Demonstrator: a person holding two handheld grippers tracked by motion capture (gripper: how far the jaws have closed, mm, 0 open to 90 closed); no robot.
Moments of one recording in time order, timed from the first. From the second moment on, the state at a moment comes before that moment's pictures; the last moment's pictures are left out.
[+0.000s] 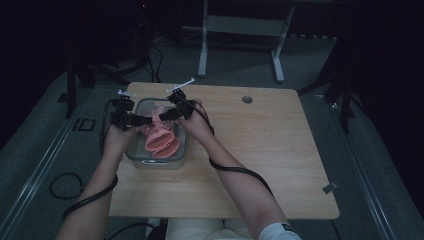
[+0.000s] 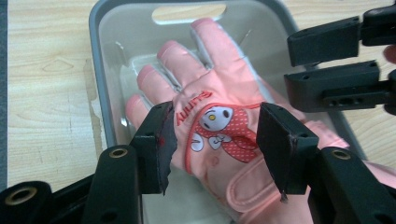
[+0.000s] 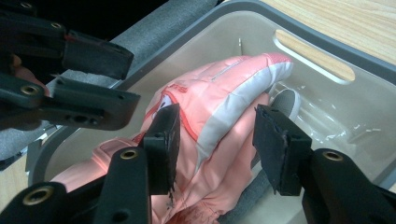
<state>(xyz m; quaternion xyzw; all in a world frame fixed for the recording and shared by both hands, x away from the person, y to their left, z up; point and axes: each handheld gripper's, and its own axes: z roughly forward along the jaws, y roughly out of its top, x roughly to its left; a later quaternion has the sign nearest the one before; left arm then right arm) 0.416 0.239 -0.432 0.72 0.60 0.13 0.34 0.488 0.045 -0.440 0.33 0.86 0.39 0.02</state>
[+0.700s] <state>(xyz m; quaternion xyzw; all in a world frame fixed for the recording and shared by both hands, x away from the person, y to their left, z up) 0.378 0.220 -0.419 0.72 0.55 0.14 0.39 0.472 0.019 -0.431 0.31 0.86 0.40 0.02</state>
